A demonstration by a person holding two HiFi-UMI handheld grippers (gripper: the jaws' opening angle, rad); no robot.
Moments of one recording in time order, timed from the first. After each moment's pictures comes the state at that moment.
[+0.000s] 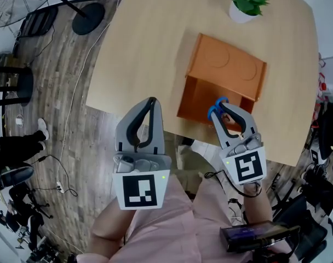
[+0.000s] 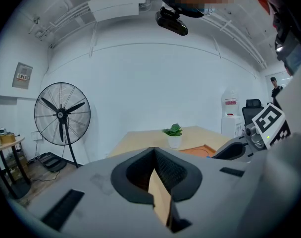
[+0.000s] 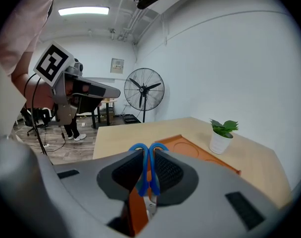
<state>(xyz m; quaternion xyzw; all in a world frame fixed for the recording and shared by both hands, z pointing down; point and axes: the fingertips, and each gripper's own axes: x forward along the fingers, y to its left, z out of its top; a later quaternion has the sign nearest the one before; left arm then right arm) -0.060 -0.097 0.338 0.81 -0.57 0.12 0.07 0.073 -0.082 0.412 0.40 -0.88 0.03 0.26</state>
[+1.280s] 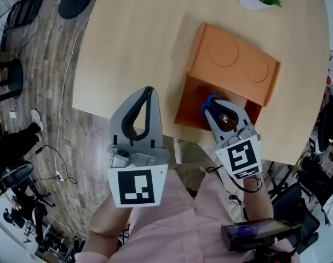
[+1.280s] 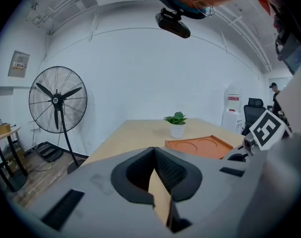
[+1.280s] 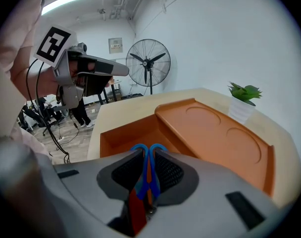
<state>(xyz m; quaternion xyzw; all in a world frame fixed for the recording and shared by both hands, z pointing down) -0.059 -0.144 0.394 0.81 -0.56 0.15 0.13 0.069 -0.091 0.502 0.33 -0.86 0.15 0.37</state>
